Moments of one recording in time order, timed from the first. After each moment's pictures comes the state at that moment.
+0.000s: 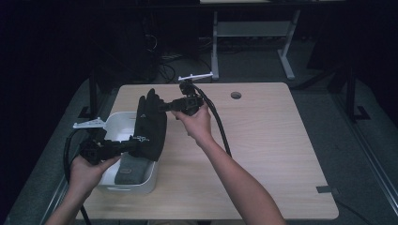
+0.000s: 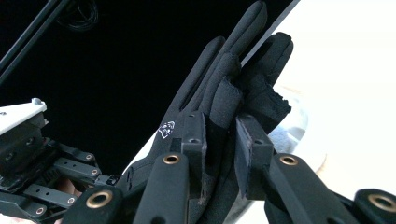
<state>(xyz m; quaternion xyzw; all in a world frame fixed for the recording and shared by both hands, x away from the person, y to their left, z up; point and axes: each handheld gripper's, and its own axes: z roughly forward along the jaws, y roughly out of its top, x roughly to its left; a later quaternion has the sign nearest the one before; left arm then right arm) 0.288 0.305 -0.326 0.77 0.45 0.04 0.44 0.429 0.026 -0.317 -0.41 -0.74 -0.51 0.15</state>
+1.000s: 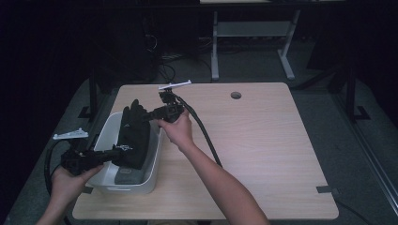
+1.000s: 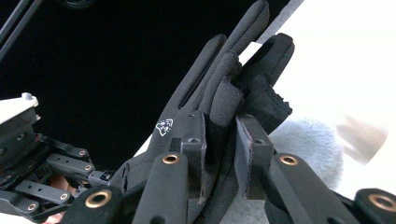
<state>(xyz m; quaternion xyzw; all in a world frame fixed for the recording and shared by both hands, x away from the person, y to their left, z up) 0.270 0.350 -0.346 0.76 0.49 0.04 0.43 0.430 0.081 -0.346 -0.40 -0.75 -0.49 0.18</state>
